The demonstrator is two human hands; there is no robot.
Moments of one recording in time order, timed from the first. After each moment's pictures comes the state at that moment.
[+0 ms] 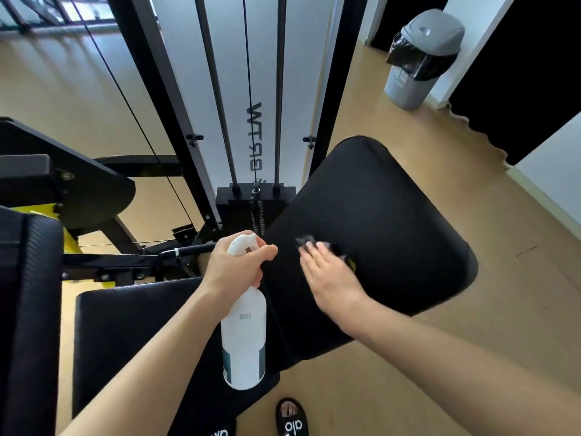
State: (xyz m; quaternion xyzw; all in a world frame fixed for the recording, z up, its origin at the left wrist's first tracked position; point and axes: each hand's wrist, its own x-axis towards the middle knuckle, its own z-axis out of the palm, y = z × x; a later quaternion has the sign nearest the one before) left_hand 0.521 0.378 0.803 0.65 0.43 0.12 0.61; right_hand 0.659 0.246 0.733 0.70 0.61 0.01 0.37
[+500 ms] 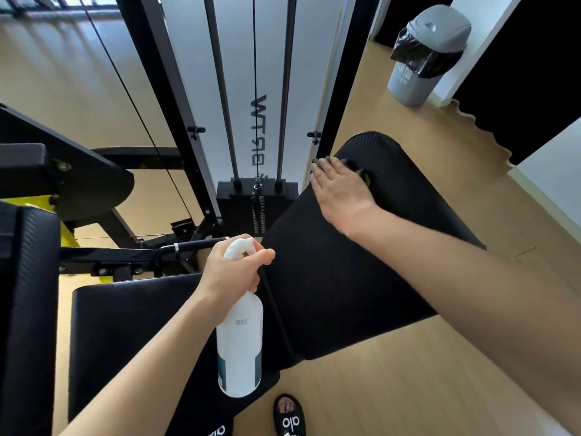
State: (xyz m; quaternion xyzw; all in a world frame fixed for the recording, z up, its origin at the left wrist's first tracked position) left_hand 0.510 0.392 0.786 0.64 0.45 0.11 0.62; right_hand 0.741 0.332 0.810 0.75 0.54 0.09 0.38
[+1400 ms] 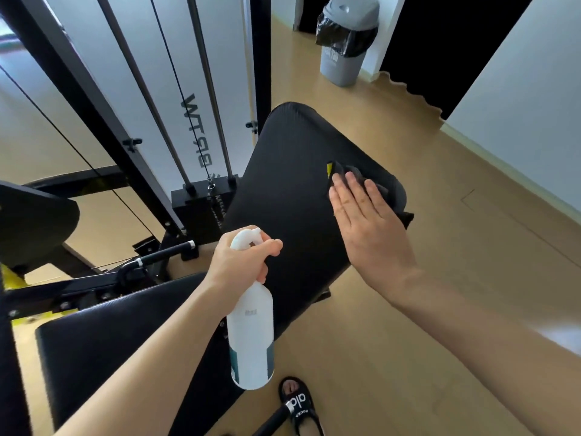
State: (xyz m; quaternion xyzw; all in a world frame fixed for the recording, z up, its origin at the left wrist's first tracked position) left_hand 0.526 0.315 0.806 0.69 0.36 0.02 0.63; right_hand 0.654 0.122 0.806 0.84 0.46 0.22 0.18
